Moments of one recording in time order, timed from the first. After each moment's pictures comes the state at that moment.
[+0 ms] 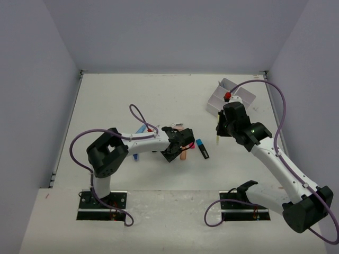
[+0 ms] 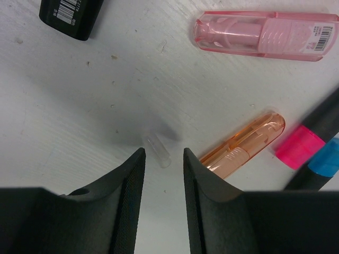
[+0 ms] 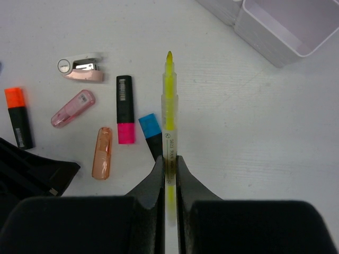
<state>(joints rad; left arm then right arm) -1.03 1.89 1.28 -0.88 -0.36 -1.77 0.47 1.07 1.00 -0.73 0.22 0.42</state>
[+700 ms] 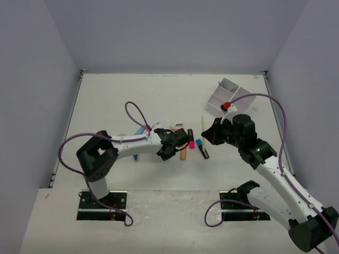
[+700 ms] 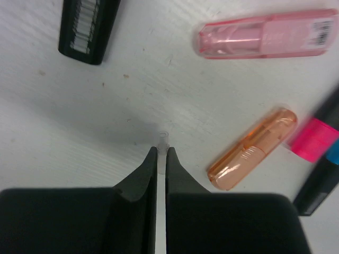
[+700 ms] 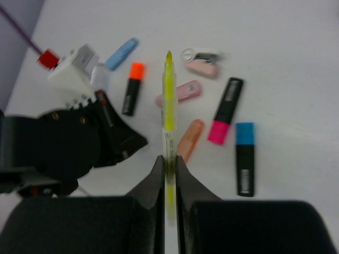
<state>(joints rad) -1.02 1.82 1.19 -0.81 -0.39 -1.63 0.47 0.88 0.82 -0.47 -0.16 0.41</state>
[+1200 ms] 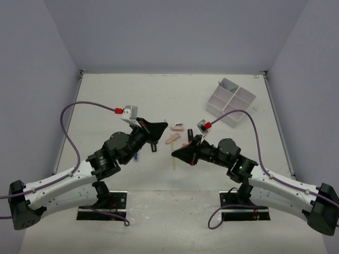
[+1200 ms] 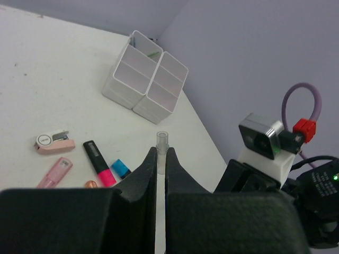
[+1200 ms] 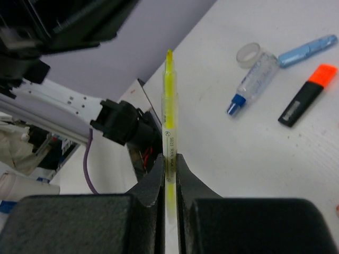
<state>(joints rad) -1.01 0.85 0.69 0.16 -0.41 -0.70 0.92 0.83 0.44 0.29 -0.27 0.70</state>
